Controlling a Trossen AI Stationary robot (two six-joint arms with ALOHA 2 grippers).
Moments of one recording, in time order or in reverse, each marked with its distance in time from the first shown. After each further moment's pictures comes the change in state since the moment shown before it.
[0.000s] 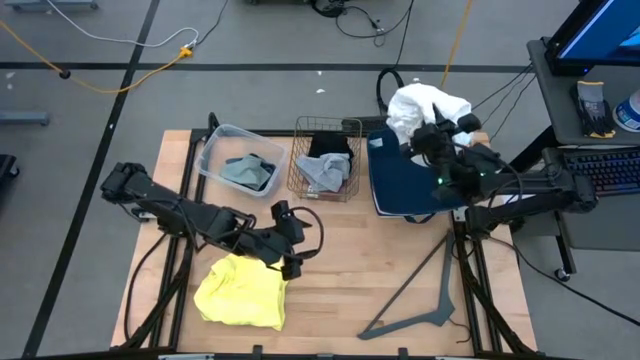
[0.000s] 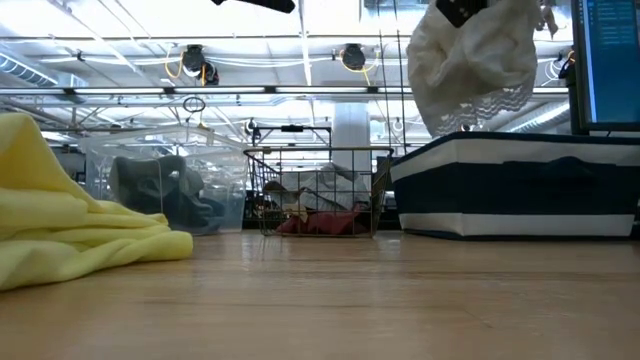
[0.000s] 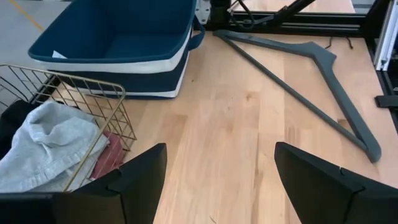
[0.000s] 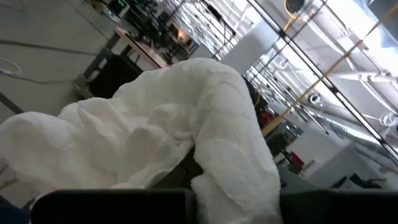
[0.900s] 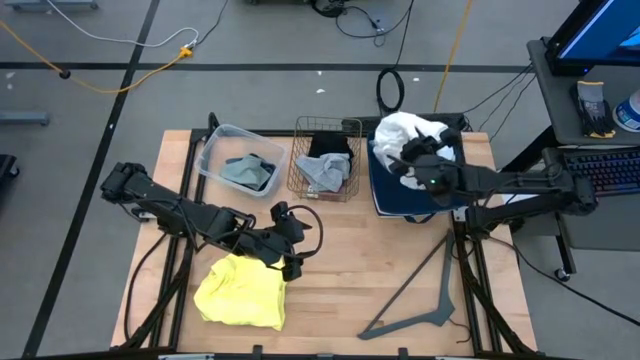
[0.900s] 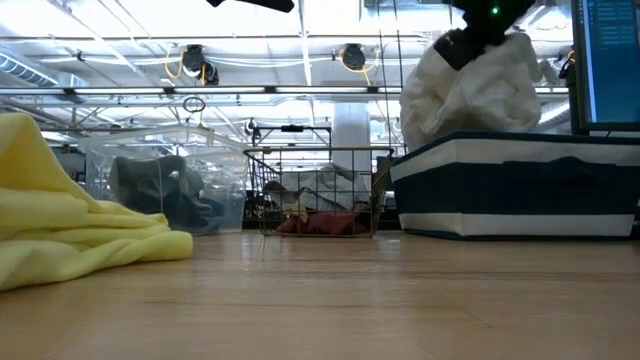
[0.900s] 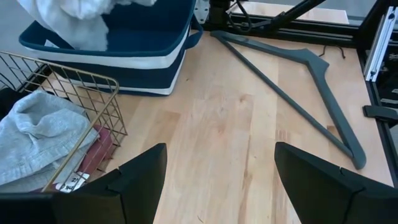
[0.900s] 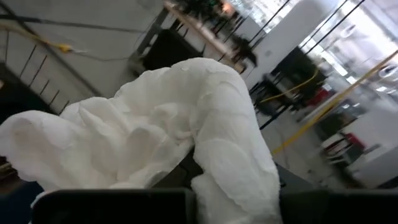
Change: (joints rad) left arm -0.004 0.000 -0.001 0.005 0.017 -0.066; right arm -0.040 0.003 0.000 -0.923 -0.136 0.956
